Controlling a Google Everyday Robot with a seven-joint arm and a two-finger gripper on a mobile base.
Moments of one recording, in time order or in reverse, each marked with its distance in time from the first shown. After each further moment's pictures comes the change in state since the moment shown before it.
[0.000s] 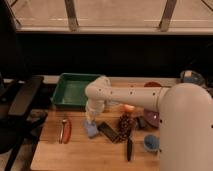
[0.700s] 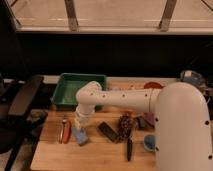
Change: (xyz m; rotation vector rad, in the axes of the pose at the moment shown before) arm 0.014 0.071 0.017 -0.112 0.003 -0.125
